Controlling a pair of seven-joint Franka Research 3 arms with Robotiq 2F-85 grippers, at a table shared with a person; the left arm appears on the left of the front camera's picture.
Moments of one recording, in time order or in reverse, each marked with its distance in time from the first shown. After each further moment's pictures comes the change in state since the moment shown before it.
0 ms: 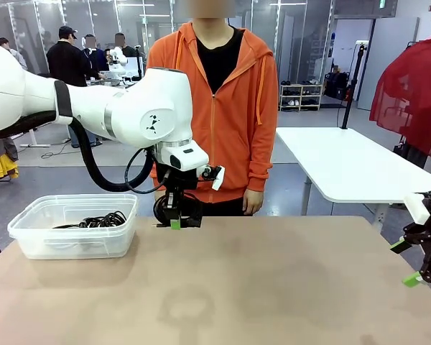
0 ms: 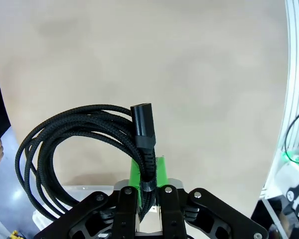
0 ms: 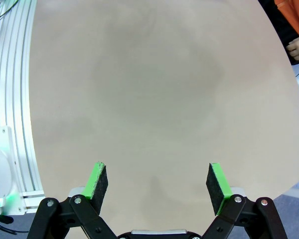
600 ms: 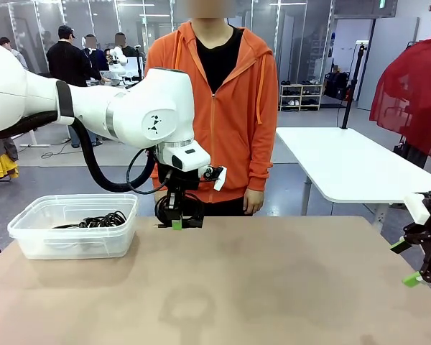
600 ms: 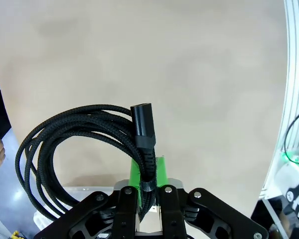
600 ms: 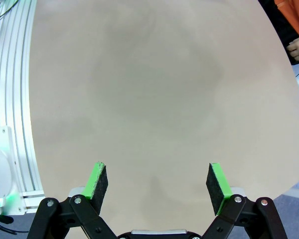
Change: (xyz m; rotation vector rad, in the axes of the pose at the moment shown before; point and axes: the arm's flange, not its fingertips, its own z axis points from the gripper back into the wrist) left arm 0.004 -0.002 0.001 0.001 -0.001 -0.004; right arm 0.000 0.000 0.000 0.000 0.000 0.000
